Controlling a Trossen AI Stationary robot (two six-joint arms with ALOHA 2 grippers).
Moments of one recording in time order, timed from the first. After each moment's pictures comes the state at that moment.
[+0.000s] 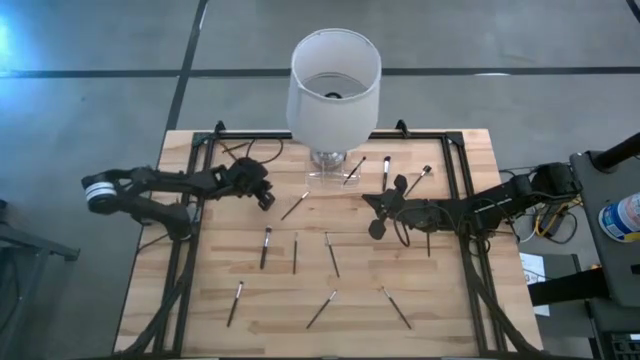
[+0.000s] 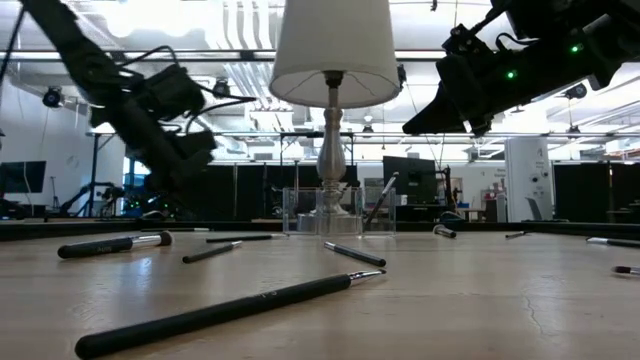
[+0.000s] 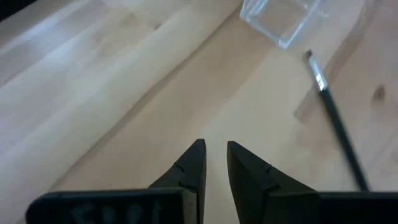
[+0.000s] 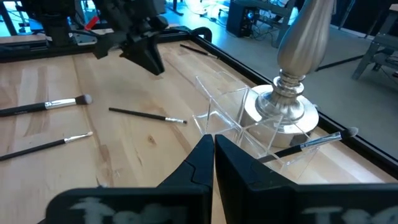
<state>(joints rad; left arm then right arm) 0.50 1.25 0.40 0.08 -0.08 -0.19 0.12 1.28 0.42 0.51 0.63 0.17</state>
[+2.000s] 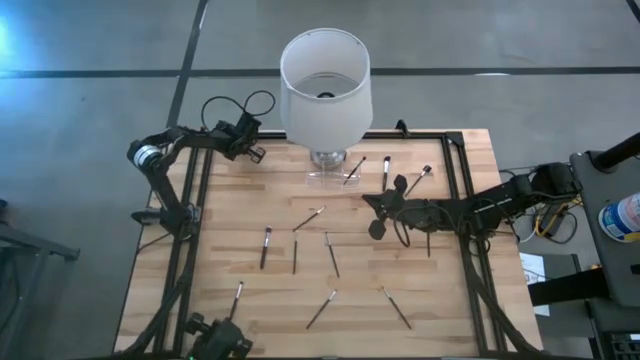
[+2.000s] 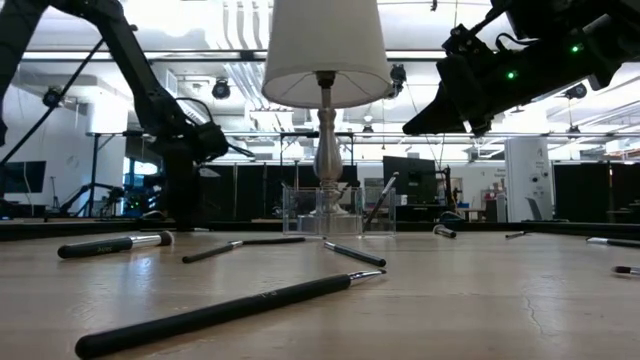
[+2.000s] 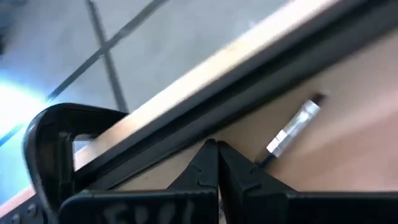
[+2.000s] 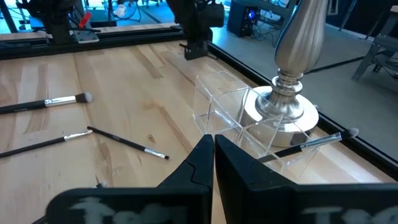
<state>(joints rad) 0.96 1.72 0.82 -0.09 -0.46 0.10 0.12 1.28 0.42 0.51 0.62 0.16</state>
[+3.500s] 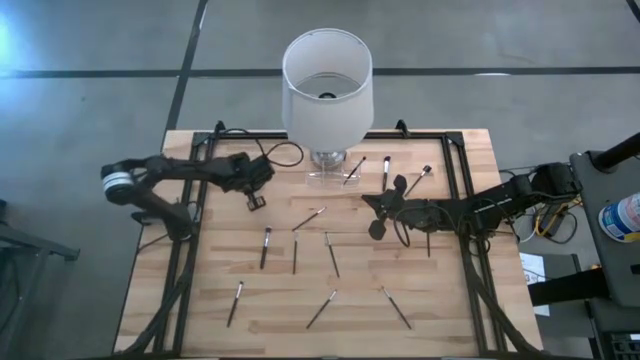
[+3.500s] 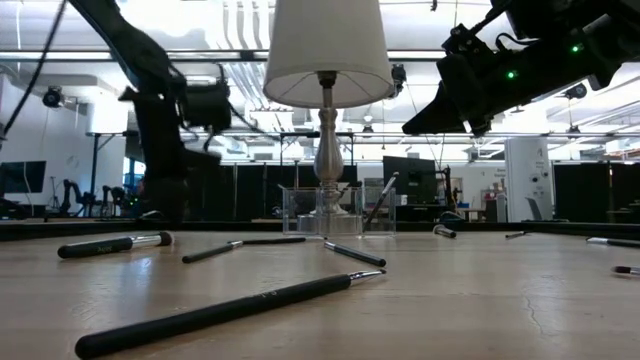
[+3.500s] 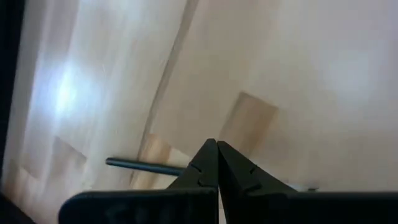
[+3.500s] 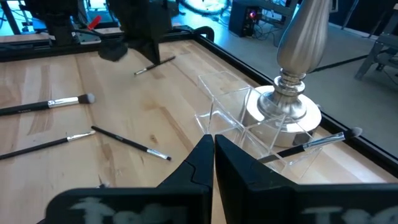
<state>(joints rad) 0.47 1.41 0.69 -0.53 -0.33 0.13 0.12 1.28 0.42 0.51 0.62 0.17</state>
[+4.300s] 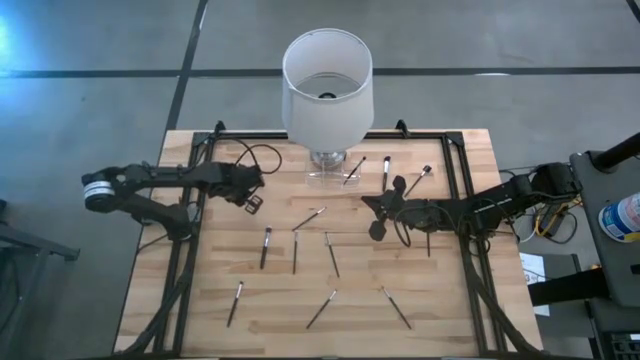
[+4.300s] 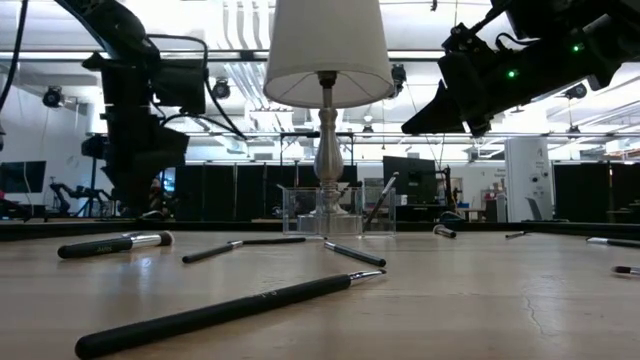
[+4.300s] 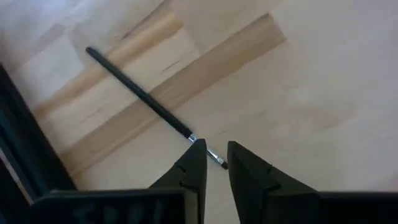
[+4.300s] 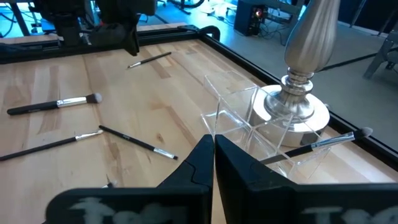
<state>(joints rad) 0.38 1.25 0.67 -0.83 -0.28 -0.62 0.12 1.28 0.42 0.51 0.59 0.18</state>
